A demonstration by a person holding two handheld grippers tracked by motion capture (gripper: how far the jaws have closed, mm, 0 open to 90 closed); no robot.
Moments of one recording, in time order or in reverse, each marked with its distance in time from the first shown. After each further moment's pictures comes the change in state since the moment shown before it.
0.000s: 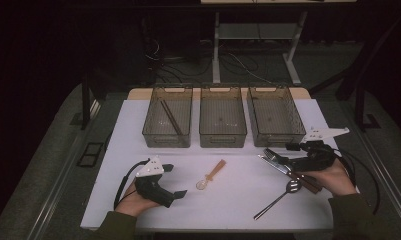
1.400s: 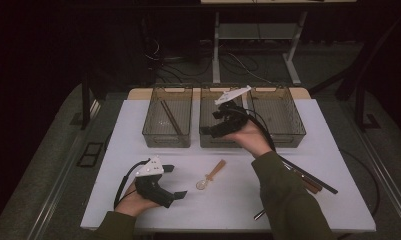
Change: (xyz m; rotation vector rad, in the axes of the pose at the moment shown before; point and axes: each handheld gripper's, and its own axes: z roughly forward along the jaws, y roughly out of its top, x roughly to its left) left arm 0.001 0.000 0.000 -0.004 -0.022 -0.011; right arm 0.081 0.159 0.139 0.023 0.098 -0.127
